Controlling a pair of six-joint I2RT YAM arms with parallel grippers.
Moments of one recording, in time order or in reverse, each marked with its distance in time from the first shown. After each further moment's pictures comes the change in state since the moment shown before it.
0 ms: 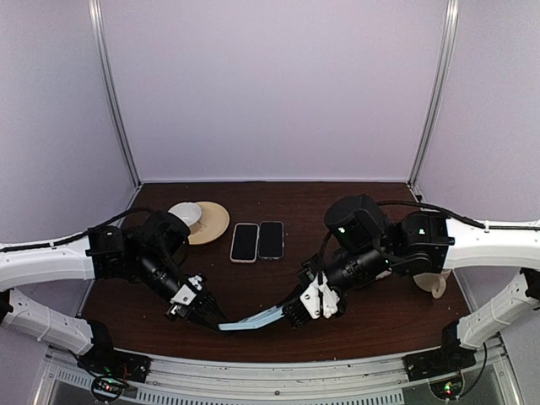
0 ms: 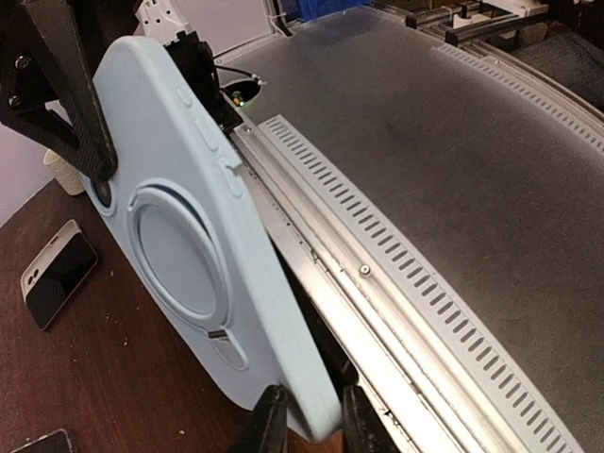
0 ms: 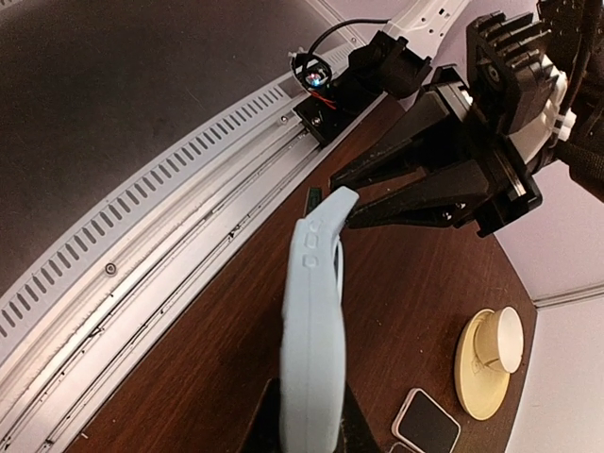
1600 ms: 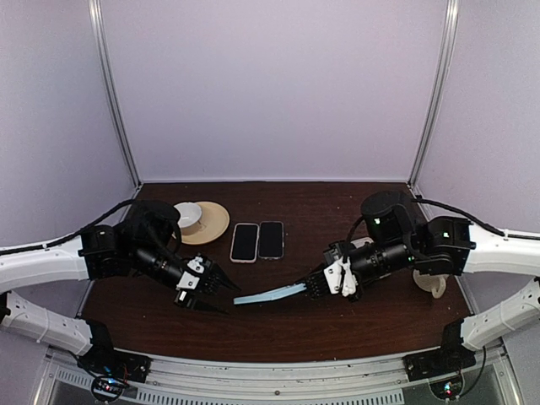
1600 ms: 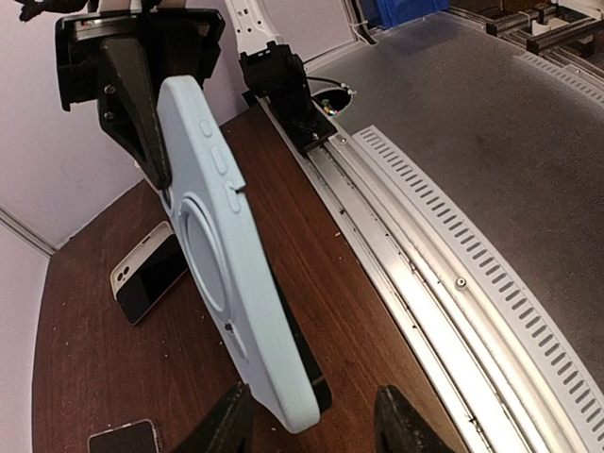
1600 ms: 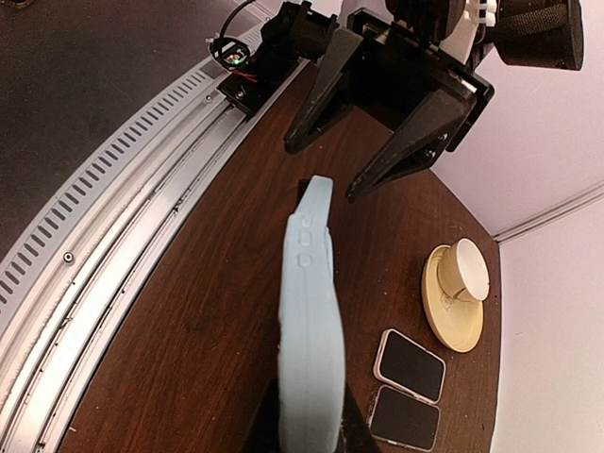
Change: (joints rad) left arm 0.002 -0.052 -0.012 0.219 -0.149 -0.109; right arm -0.110 -0.175 -0.172 0.131 0.065 0.129
